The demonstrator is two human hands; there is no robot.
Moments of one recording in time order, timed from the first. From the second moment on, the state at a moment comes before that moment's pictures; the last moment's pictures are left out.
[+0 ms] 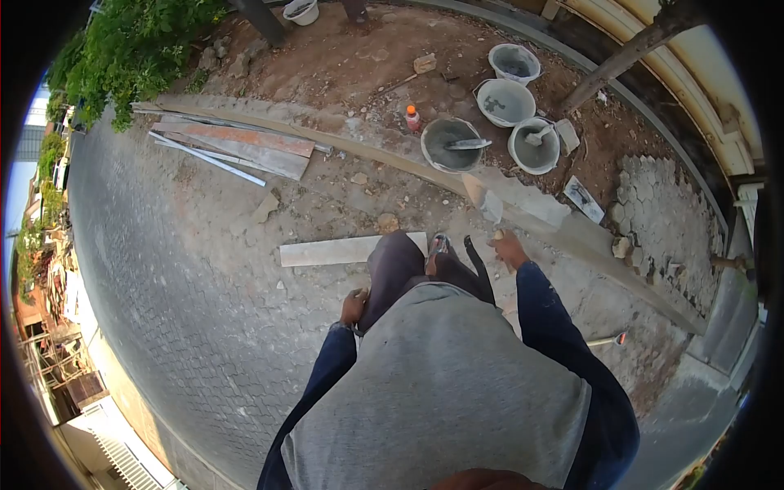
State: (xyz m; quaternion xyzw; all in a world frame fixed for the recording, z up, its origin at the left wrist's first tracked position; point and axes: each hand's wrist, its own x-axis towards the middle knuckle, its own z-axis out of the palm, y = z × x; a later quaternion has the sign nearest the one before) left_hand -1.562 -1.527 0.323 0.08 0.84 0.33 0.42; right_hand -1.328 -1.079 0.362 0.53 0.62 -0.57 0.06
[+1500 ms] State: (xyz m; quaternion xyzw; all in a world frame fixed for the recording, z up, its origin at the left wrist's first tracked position) left_hand -1.618 -0.928 0.144 0.63 0.56 -0.15 0.51; right_hand -1.383 -1.308 0.484 0.85 0.07 -0.52 0.03
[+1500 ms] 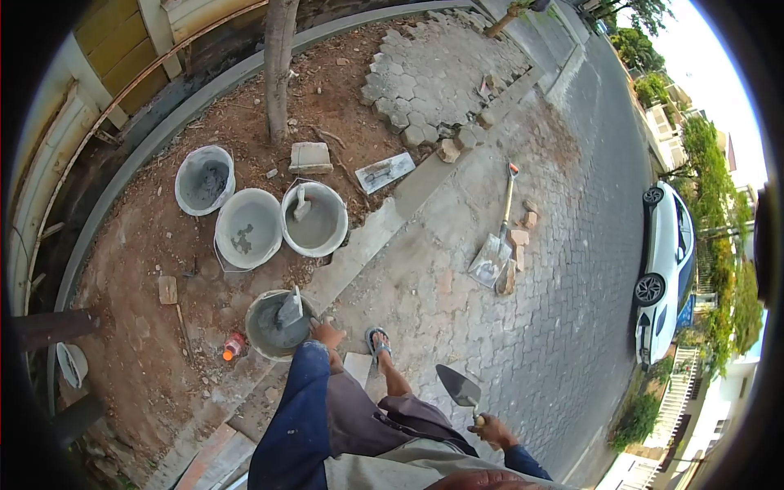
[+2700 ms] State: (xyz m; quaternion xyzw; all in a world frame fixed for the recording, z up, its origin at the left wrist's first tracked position) left_hand -1.616 -0.890 0.226 0.42 0.80 0.10 0.42; right_hand -1.390 -1.384 0.443 0.82 0.00 -0.57 -0.01
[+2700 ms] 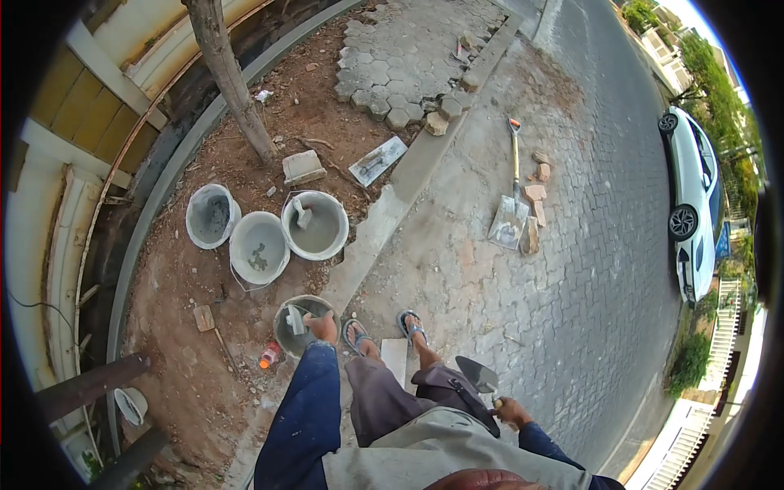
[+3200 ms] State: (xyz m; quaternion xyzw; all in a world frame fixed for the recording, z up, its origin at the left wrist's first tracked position) left_hand -1.664 -0.971 0.294 0.06 0.82 0.22 0.52; right_hand -1.205 -1.350 0.353 0.79 0.03 -0.59 -0.16
